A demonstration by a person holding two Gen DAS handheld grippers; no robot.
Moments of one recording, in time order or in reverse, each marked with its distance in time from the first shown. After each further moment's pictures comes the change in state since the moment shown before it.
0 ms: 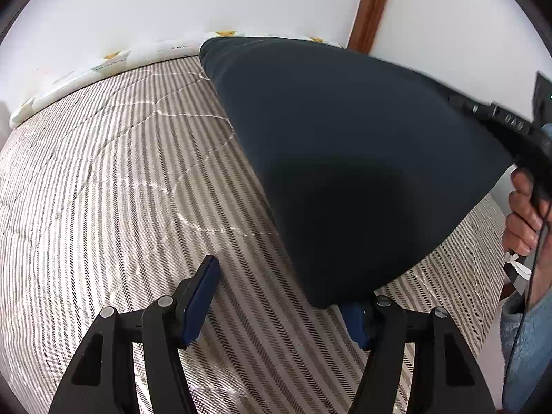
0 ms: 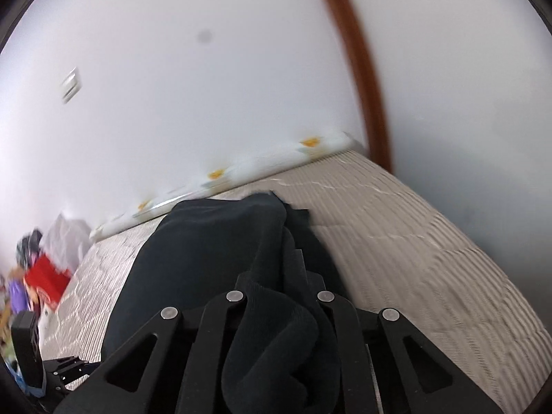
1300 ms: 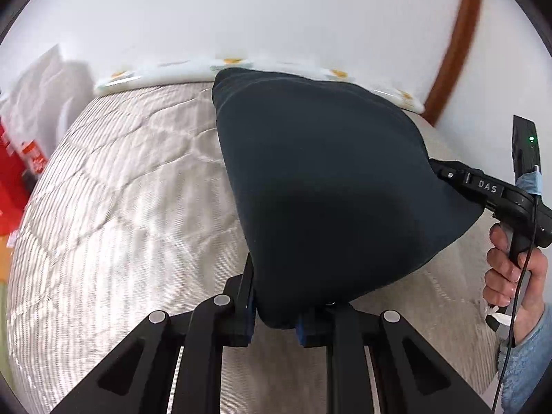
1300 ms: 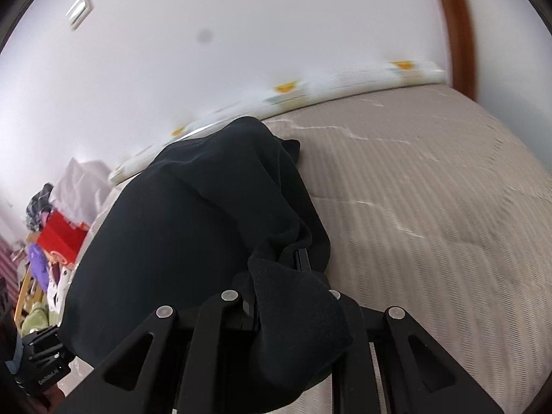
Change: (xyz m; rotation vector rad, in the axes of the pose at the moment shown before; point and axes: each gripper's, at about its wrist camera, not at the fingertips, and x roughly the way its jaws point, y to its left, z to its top) left arm -0.061 0.132 -0.007 -0.218 -0.100 0.142; right arm 0.116 0.143 -0.029 -0.087 0.287 0.132
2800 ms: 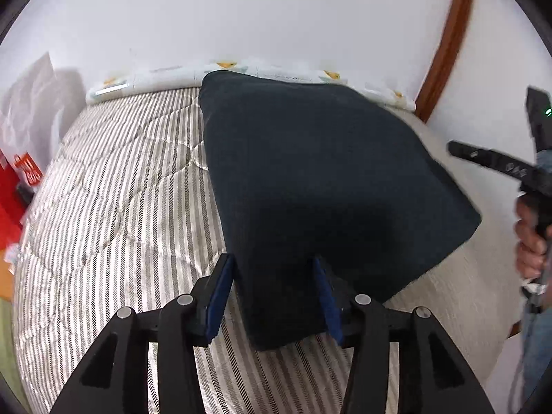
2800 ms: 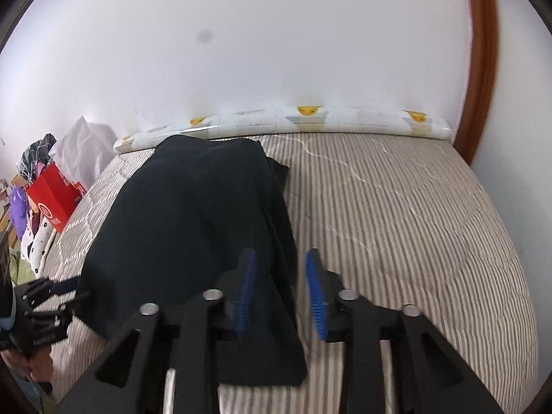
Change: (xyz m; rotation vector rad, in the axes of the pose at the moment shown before) left arm -0.001 0.016 0.011 0.026 0.000 -0.056; right arm -0.042 0.035 0.021 -0.222 0.023 -0.102
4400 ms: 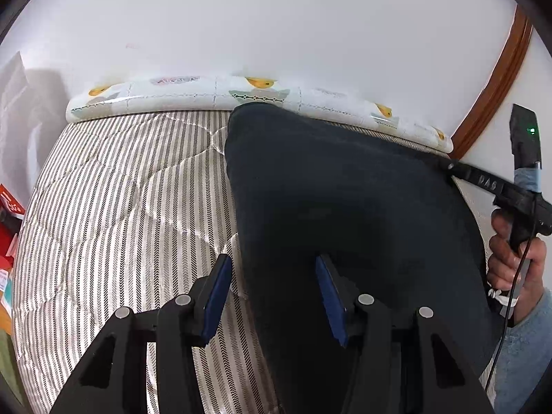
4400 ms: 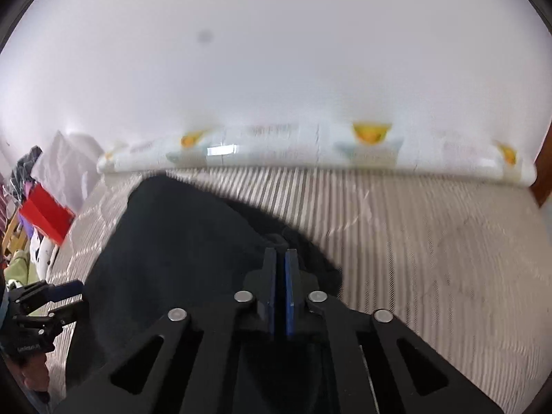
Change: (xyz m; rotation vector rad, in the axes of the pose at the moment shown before) left arm 0.081 0.051 0.106 -0.066 0.035 0.002; right arm 0.146 0.010 0.112 -0.019 0.037 0.100
